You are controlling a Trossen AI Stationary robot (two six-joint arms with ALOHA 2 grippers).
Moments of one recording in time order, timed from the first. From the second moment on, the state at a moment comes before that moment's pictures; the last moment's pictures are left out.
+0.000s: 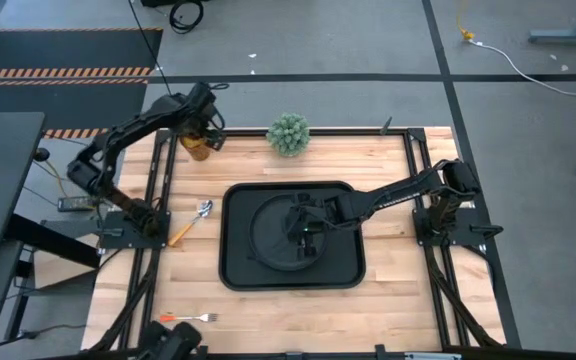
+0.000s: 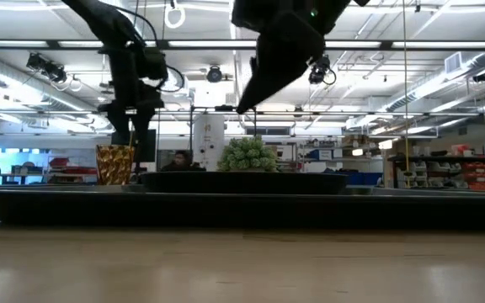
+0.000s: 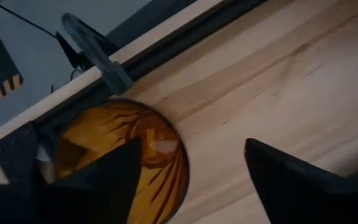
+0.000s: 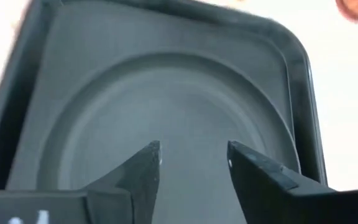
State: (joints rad) left arm 0.94 1.52 1.18 -0.87 -0.13 -0.05; right arm 0.16 1.80 1.34 -0.44 0.23 -0.07
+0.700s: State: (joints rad) left arm 0.91 1.75 1.19 -0.92 -0.29 -0.26; right arm 0.26 1.79 1.34 -0.72 0.24 -0.02
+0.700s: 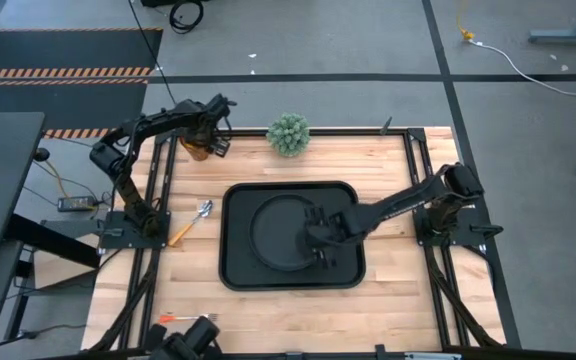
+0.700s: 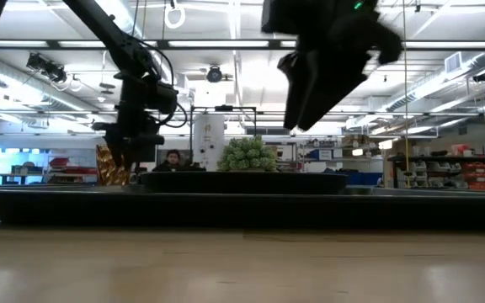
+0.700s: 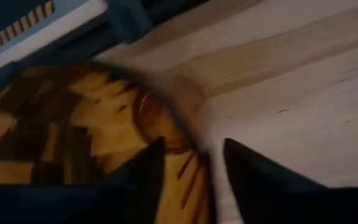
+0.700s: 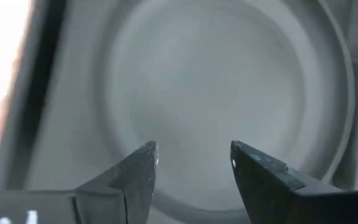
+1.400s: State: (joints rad) left arm 0.43 1.39 1.27 -1.16 -0.29 -0.40; right arm 0.49 1.76 1.34 -0.67 0.35 0.44
